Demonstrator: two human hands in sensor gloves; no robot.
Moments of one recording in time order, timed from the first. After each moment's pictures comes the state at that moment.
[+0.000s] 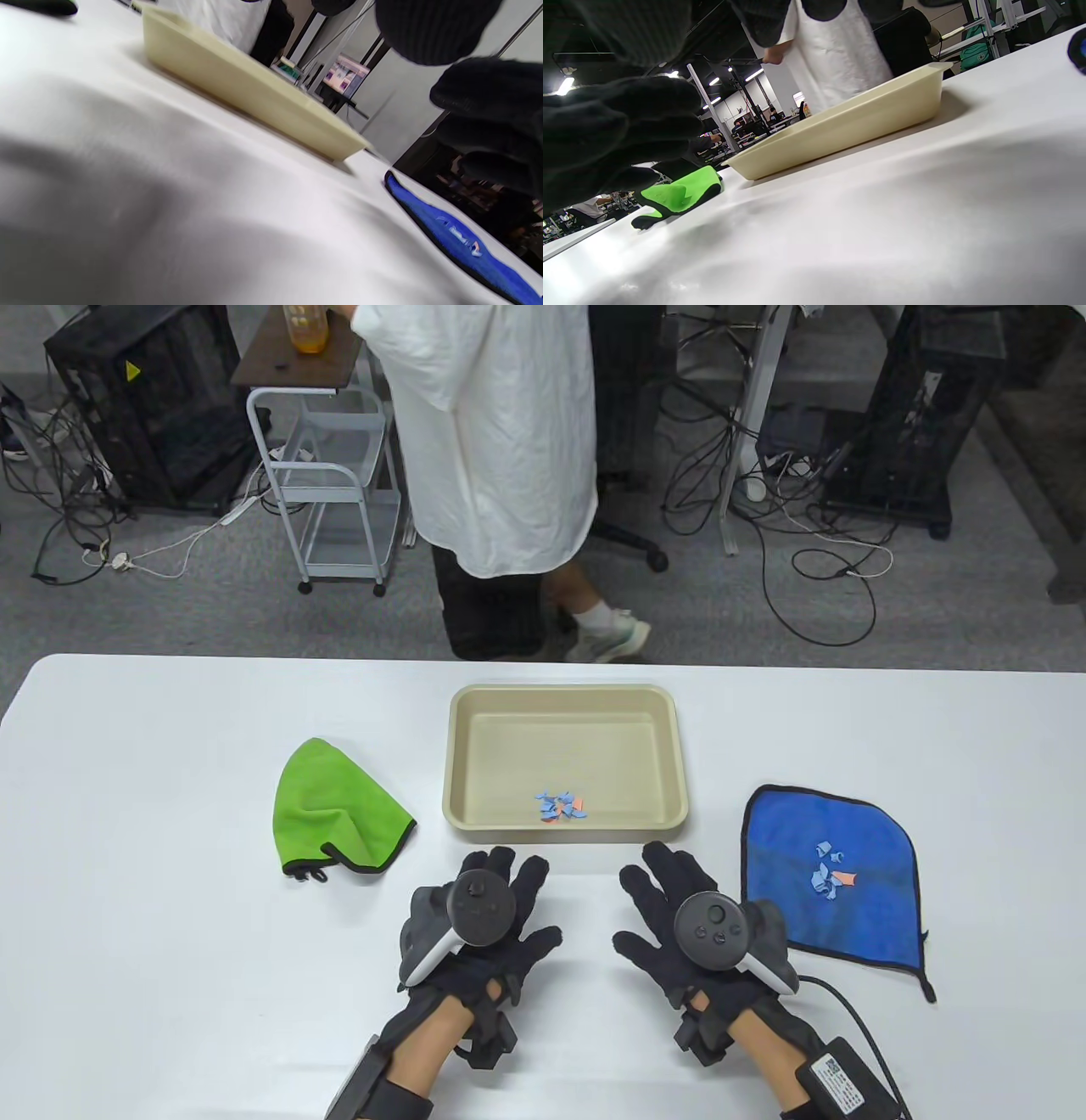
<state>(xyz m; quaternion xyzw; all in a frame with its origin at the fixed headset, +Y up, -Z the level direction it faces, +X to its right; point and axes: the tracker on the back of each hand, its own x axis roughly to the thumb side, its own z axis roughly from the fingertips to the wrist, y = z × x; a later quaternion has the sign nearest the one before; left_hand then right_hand) -0.112 -0.763 -0.307 -0.14 -0.10 0.25 0.95 0.146 -0.758 -0.299 0.17 0.02 0.95 0.24</state>
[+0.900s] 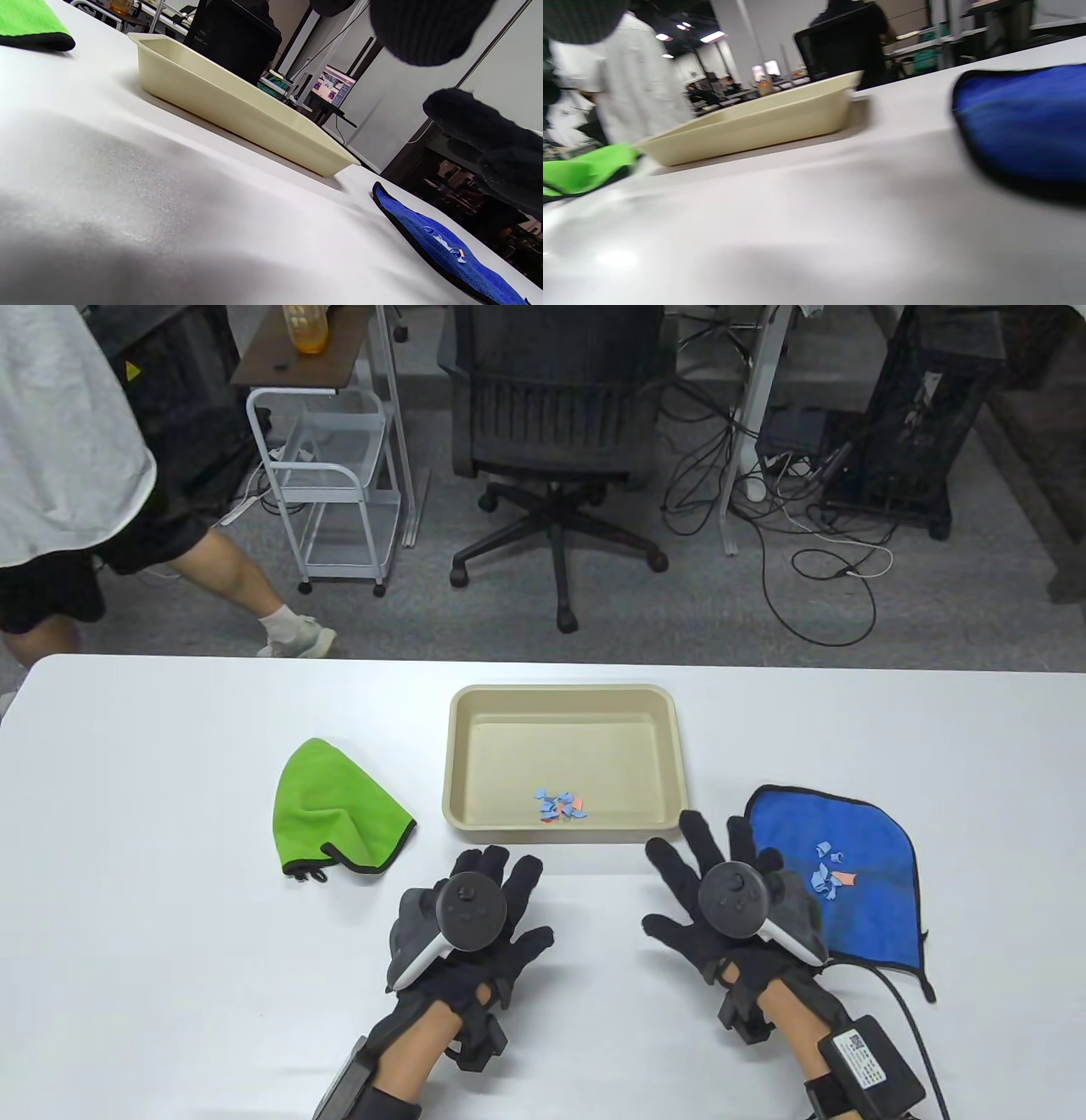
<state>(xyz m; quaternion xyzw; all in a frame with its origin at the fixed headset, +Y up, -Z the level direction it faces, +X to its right) -0.120 -0.742 -0.300 -0.10 -0.12 0.24 0.96 0.199 -0.747 -0.334 0.09 0.06 0.98 0.15</state>
